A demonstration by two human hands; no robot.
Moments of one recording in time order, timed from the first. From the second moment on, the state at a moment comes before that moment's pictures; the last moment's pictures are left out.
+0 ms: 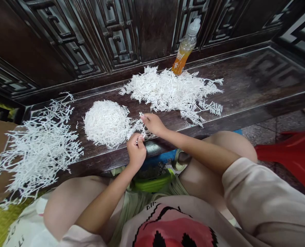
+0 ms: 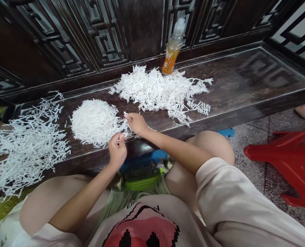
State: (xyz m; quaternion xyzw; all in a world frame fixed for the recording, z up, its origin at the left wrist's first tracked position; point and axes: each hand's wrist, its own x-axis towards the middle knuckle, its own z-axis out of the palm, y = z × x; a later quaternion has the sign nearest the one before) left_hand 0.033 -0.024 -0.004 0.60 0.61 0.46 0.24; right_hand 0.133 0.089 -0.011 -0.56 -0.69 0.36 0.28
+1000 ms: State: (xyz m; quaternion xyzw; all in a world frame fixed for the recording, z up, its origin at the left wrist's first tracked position) left_hand -0.080 0.036 0.023 0.59 0.79 0.18 0.03; right_hand 0.141 0.100 -0.005 -0.56 -0.66 0.45 0.21
